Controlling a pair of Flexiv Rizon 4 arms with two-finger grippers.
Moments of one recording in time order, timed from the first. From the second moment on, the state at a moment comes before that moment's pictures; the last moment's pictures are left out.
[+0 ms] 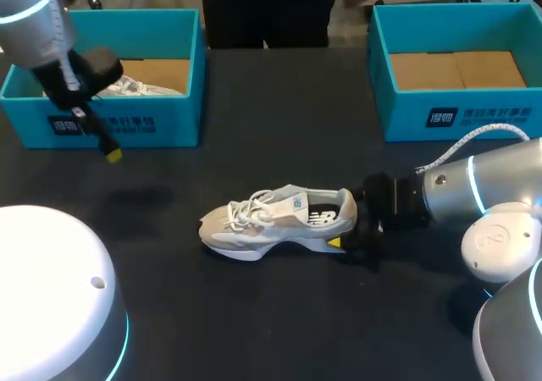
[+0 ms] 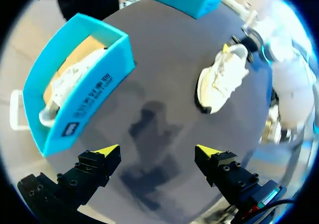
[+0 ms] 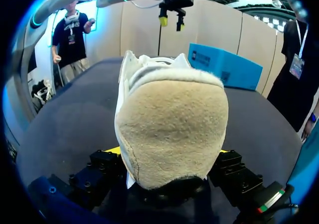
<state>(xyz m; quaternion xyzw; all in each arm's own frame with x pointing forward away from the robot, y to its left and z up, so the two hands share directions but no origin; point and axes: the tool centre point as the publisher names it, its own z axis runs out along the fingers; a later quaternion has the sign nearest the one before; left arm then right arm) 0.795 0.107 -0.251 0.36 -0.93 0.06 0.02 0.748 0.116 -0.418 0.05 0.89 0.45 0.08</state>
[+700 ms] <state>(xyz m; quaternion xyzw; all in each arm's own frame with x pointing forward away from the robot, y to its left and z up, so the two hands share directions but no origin) 0.779 0.077 -0.252 0.46 -0.89 0.05 0.02 0.748 0.116 -0.418 0.05 0.89 0.45 0.08</state>
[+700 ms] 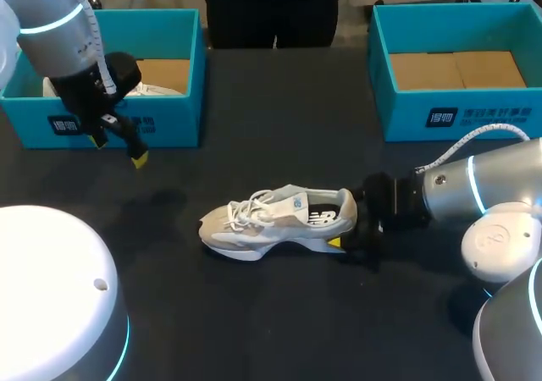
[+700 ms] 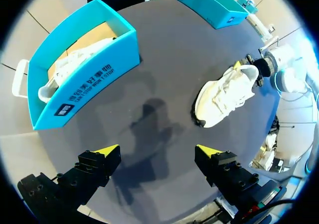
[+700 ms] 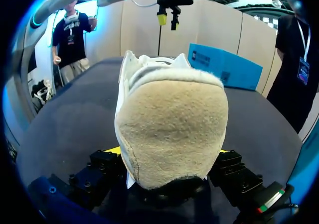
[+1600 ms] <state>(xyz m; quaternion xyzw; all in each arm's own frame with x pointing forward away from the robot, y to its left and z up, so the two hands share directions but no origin) 0.760 -0.012 -0.263 0.68 -0.73 0.04 0.05 0.748 0.116 -0.418 0.05 0.89 0.45 0.08</state>
